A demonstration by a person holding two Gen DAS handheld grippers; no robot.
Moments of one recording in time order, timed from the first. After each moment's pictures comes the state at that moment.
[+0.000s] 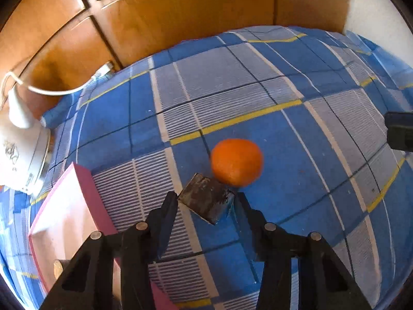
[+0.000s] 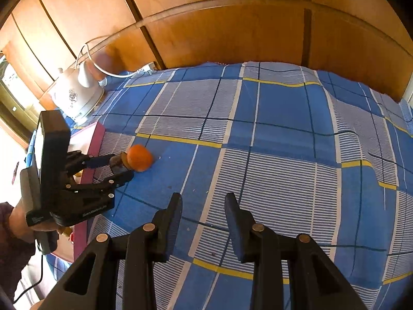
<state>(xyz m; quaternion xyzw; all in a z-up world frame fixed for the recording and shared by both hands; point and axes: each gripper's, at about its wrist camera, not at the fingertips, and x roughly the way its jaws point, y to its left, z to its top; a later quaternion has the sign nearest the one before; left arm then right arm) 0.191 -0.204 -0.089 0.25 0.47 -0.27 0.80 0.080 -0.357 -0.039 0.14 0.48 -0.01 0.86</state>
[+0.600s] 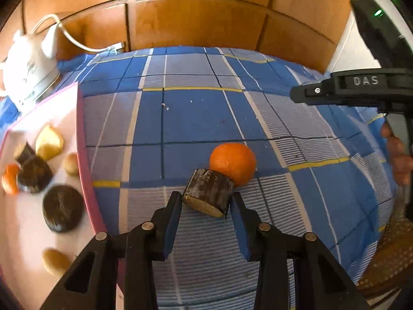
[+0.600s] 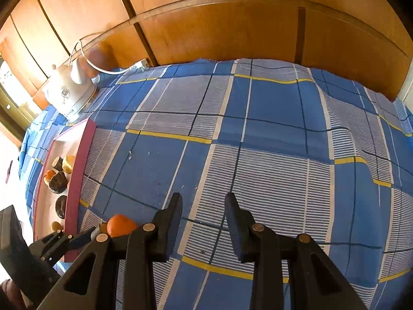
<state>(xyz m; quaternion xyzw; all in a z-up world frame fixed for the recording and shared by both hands) 0.067 -0.165 -0.091 0.08 0.46 -0.29 0.84 0.079 -0.359 -0.046 0.13 0.49 -0.02 0.86</state>
